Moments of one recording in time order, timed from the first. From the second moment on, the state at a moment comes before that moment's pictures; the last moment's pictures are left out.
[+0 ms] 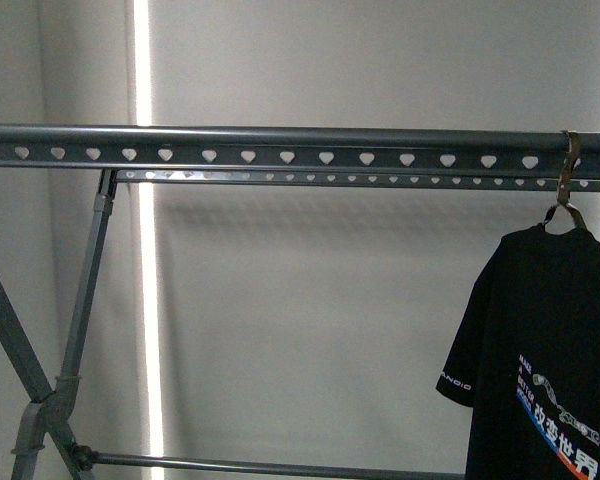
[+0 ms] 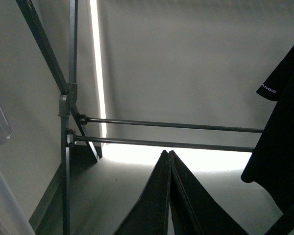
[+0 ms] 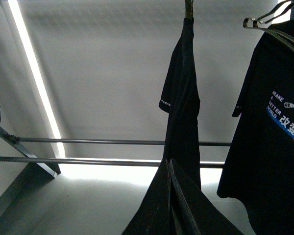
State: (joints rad) left arm 0.00 0.00 0.02 0.00 0.00 0.00; right arm 0.00 0.13 0.17 -0.04 0.00 0.00
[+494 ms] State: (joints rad) left arm 0.00 0.00 0.02 0.00 0.00 0.00; right arm 0.00 0.05 0.06 -0.01 0.00 0.00
